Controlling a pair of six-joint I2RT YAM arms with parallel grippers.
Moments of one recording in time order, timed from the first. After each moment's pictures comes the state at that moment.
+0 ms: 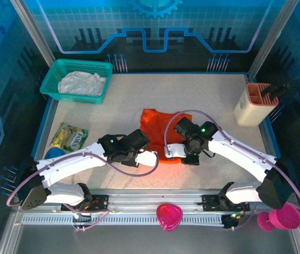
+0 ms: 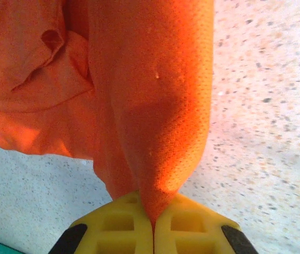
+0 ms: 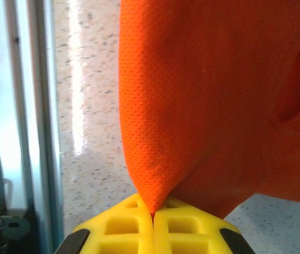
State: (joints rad) left arm -0.96 1.28 0.99 -0.86 -0.19 0.85; right arm 0.75 1.30 1.04 -1.16 -0.14 -0.83
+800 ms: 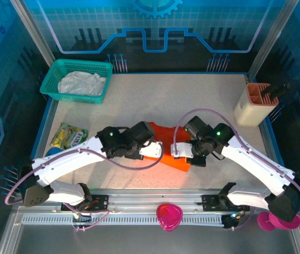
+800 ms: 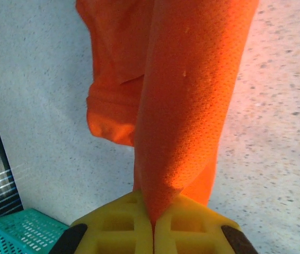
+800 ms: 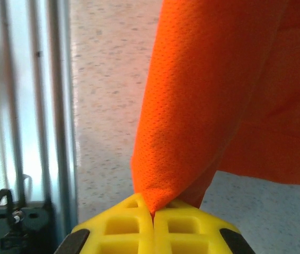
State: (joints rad) left arm -0.96 1.35 1.25 -0.98 -0.27 0.79; right arm 0.69 1.18 1.08 -1.22 -0.17 -0.83
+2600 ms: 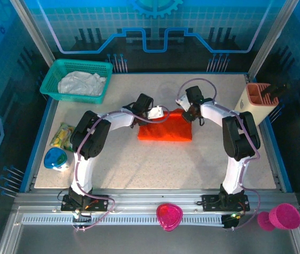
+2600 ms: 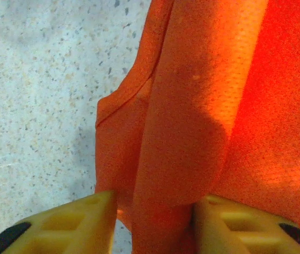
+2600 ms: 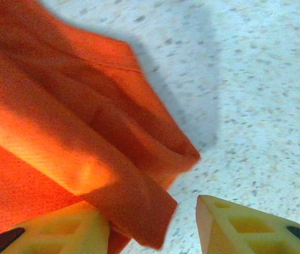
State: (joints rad) left arm -0.50 2.09 1.35 -0.15 -0.16 0.87; right arm 0.28 1.93 1.30 -0.44 0.14 -0.43
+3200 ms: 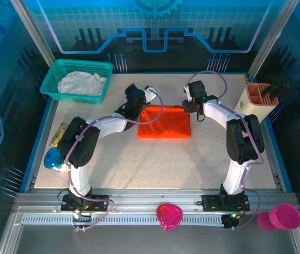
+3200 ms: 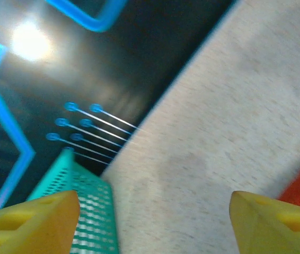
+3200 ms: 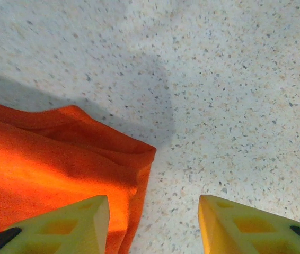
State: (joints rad) left arm -0.50 1.87 1.19 0.34 -0.50 0.68; right arm 0.27 1.85 1.33 -0.40 0.15 -0.01
